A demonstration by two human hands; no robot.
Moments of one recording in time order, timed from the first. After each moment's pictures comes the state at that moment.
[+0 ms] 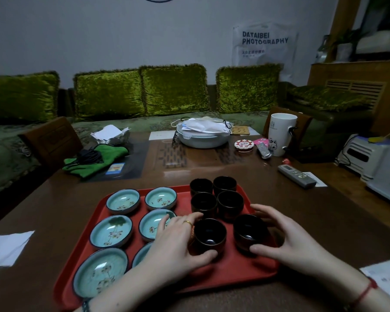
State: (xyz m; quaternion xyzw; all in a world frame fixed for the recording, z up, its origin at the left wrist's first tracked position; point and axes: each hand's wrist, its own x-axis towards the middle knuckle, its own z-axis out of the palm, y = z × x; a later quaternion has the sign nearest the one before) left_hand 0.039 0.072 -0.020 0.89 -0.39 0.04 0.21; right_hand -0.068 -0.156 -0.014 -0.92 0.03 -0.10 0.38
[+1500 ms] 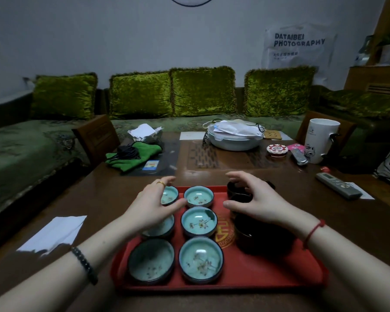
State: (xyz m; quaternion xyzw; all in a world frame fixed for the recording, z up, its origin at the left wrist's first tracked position) left_hand 0.120 0.165 0.025 0.91 -0.29 0.08 0.28; right_hand 0.036 -0.070 0.038 -0.93 -0.06 -0.15 0.33
